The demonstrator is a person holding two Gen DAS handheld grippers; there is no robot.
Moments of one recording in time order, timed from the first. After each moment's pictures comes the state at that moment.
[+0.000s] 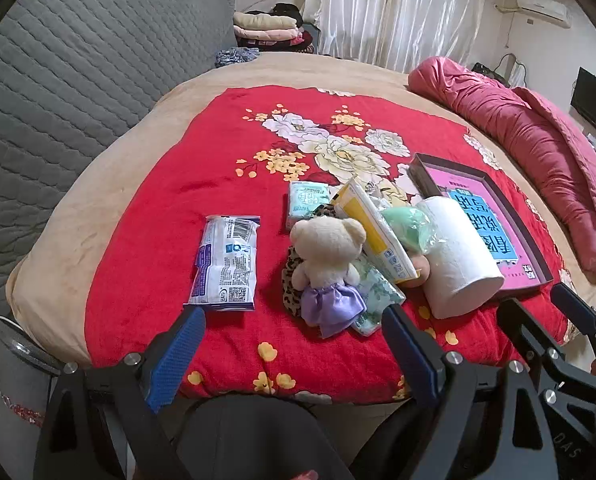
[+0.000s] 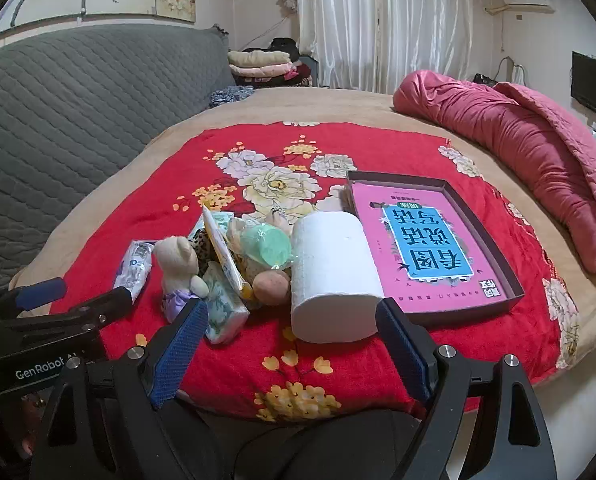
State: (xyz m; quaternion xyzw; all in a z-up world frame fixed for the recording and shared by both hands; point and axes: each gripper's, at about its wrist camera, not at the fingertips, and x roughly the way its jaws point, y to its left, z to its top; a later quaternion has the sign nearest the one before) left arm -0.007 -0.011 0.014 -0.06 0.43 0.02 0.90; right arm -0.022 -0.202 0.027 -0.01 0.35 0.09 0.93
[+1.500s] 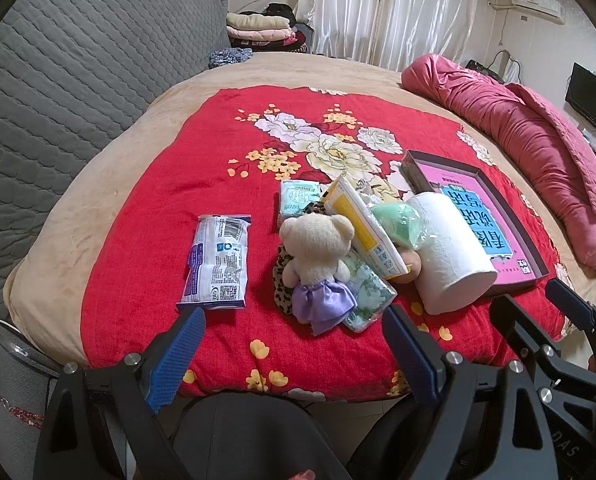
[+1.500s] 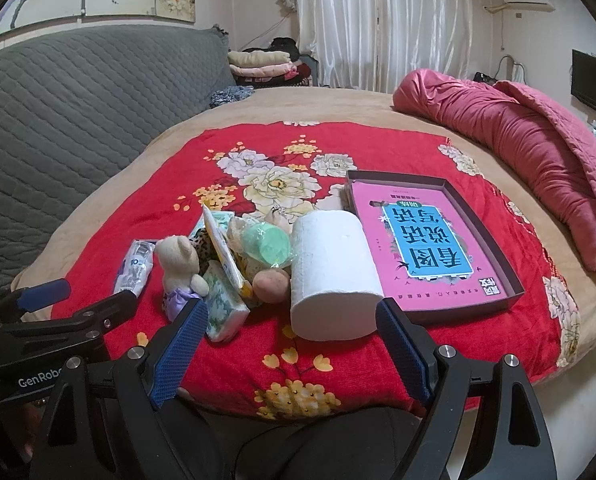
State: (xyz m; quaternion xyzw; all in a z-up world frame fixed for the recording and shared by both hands) left arm -0.010 -0.016 0.015 -0.05 0.43 0.02 0.90; right arm -0.024 -0.204 0.028 -0.01 0.35 0.09 0.93
